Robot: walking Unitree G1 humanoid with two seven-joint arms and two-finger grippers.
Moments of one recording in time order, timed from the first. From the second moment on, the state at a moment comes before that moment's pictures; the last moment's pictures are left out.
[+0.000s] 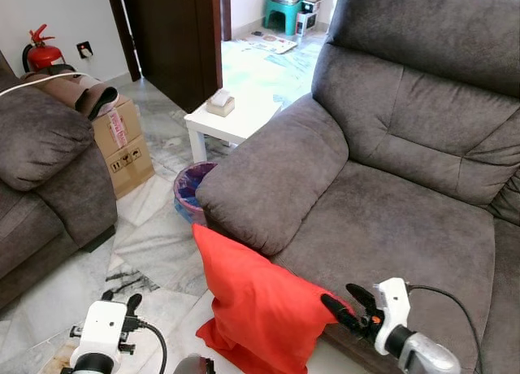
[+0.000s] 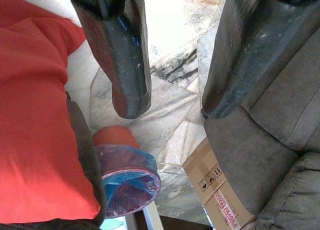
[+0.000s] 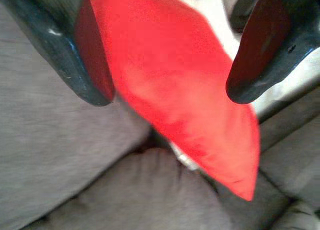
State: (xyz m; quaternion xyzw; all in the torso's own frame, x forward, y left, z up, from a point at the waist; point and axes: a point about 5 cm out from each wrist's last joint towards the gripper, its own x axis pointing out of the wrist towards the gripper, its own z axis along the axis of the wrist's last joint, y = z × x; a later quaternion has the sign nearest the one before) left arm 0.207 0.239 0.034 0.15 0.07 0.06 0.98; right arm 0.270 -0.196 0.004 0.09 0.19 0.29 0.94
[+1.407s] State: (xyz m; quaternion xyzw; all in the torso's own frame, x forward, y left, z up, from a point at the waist) left arm 0.205 0.232 0.031 0.15 0.08 0.04 0.99; right arm 0.278 -0.170 -0.006 -0.03 0.24 0.26 0.94
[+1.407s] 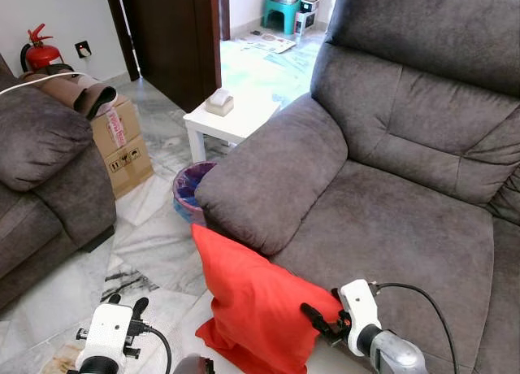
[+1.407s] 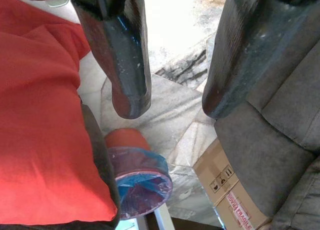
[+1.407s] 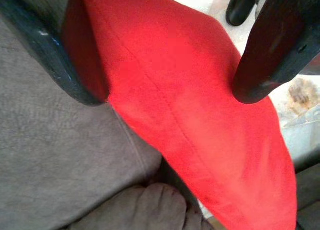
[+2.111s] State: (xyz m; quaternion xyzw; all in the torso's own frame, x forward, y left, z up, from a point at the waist) left arm 0.199 0.225 0.031 0.14 0.08 0.02 0.99; right arm 0.298 -0.148 0.008 -0.10 0.23 0.29 0.92
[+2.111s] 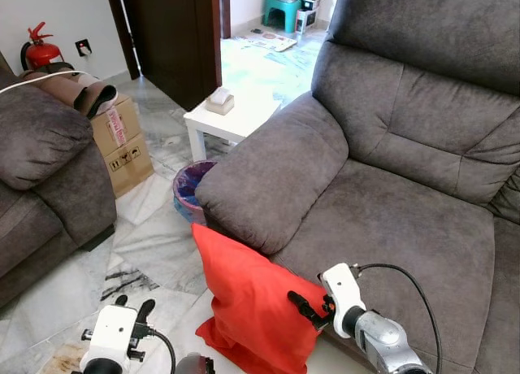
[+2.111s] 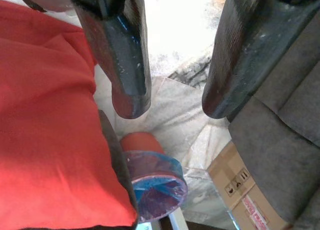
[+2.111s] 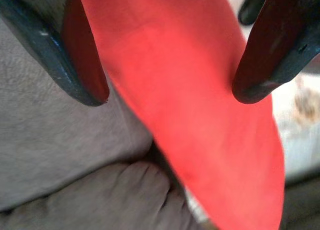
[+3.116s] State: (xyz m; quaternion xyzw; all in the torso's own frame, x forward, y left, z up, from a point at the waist) left arm 0.190 0.212 0.022 0.11 0.12 -0.01 0.99; right arm 0.300 -0.144 0.000 -0.25 0.28 0.28 0.88
